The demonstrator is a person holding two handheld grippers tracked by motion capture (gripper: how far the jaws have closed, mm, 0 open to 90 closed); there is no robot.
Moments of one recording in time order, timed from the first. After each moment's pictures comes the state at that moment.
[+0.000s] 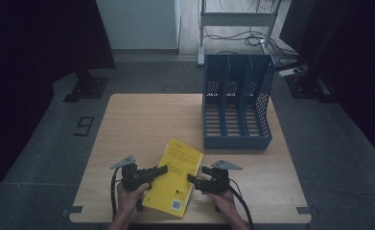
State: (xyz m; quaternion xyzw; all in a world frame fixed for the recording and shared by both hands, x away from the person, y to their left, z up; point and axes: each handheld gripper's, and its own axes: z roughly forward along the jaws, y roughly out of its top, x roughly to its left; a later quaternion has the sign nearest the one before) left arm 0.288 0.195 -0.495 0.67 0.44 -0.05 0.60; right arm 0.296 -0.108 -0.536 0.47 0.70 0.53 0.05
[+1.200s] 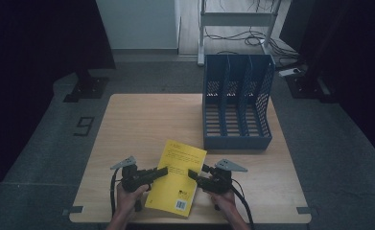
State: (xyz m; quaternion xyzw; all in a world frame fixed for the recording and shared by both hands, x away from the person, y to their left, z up) left arm 0.290 0.198 -0.501 0.68 0.42 -0.06 0.60; right arm 0.288 -0.113 -0.518 0.44 0.68 0.59 0.07
